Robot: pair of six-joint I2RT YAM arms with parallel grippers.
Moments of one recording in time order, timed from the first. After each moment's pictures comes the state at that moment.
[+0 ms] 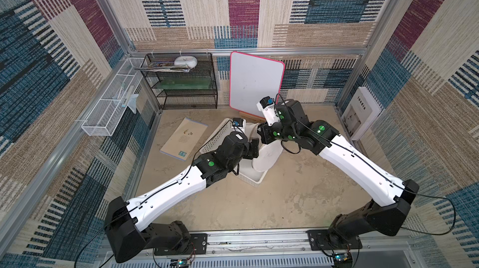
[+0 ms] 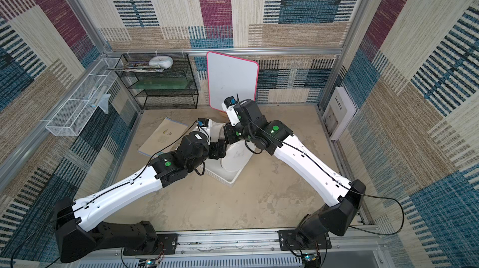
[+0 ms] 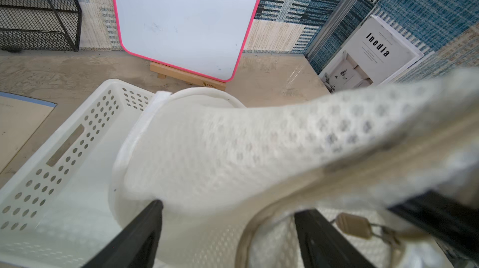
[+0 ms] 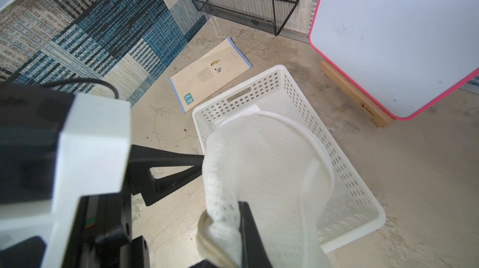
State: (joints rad) left arm -0.85 1.31 1.15 -0.32 -0.31 -0.48; right arm 0.78 1.50 1.66 -0.74 -0.05 0.24
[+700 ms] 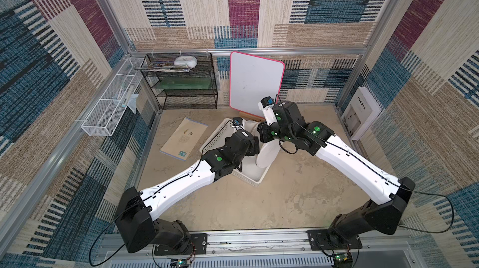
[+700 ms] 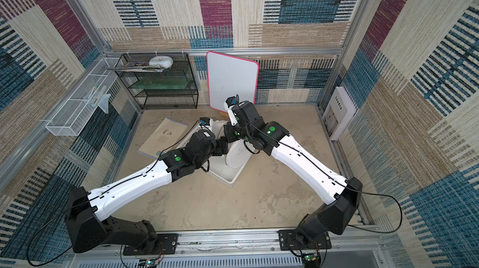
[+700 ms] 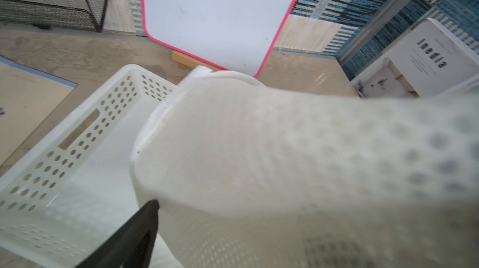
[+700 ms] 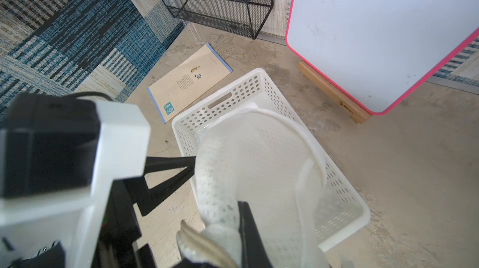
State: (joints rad) left arm -0.82 1.41 1.16 -0.32 -0.46 -0.57; right arm 0.78 1.51 1.61 -0.69 0.05 0.28
